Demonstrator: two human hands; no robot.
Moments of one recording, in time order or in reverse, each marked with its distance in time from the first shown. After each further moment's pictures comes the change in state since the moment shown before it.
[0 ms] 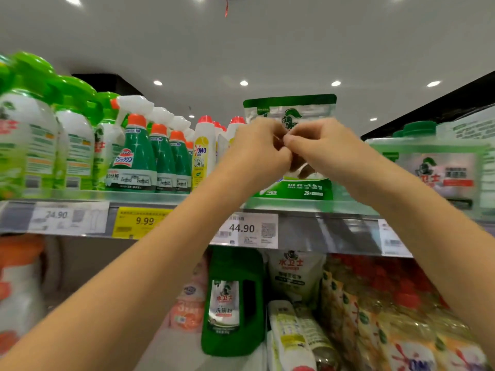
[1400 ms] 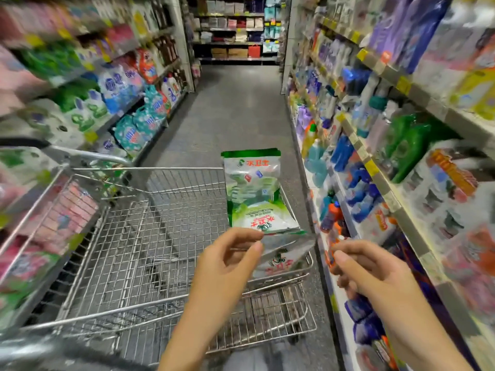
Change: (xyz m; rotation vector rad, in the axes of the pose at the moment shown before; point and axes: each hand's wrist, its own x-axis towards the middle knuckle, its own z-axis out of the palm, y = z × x) left_hand -0.652 -0.046 -0.308 0.302 1.114 -1.298; right_hand -0.364 -0.221 0.523 1.050 -1.424 0.252
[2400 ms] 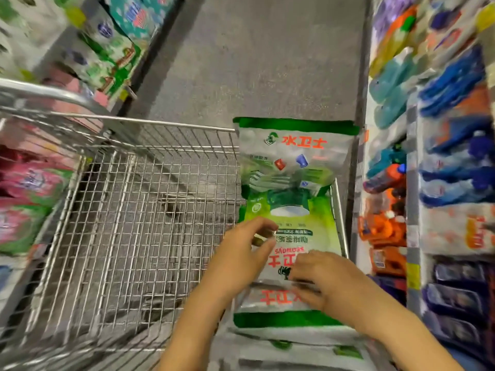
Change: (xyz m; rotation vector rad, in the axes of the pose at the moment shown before) left_hand 0.236 -0.148 0.007 0.389 -0.145 -0.399; right_hand 0.275 0.115 0.065 -1.116 -1.083 -0.168
